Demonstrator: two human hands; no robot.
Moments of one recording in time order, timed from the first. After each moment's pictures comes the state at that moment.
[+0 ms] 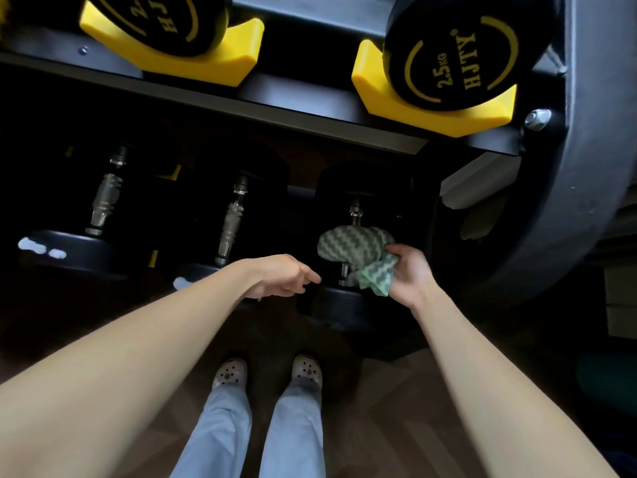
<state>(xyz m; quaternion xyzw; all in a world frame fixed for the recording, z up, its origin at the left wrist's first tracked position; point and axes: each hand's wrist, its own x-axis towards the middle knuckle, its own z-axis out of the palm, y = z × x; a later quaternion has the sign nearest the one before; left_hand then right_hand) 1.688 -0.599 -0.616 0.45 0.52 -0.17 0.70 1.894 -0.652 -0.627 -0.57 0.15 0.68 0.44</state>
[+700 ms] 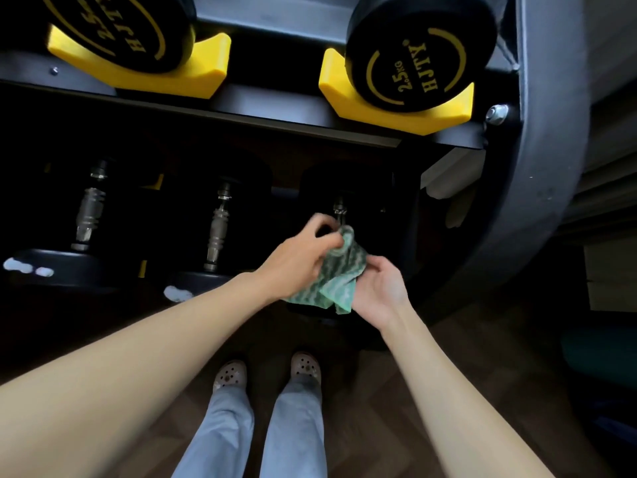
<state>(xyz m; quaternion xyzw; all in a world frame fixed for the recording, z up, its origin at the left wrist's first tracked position) 1.720 -0.607 -0.593 0.88 0.33 0.06 0.34 1.859 -0.685 -0.611 -0.42 0.18 0.73 0.51</state>
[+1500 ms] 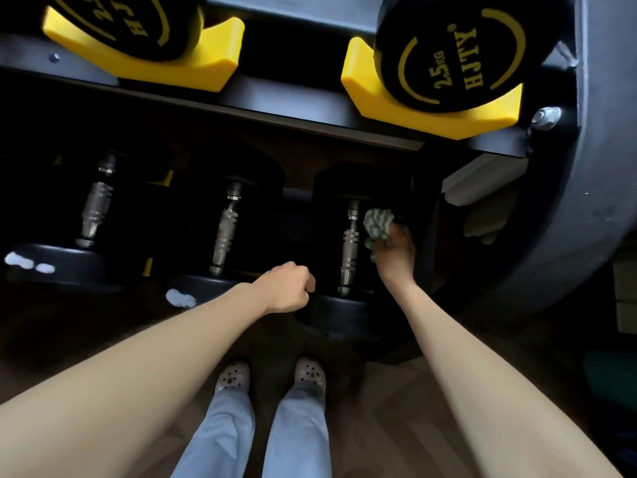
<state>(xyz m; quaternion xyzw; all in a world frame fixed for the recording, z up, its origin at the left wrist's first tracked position) 1.699 -0.603 -0.635 0.76 0.44 -0.23 0.41 1.885 -0.628 -0.672 -0.84 -0.34 0.32 0.27</state>
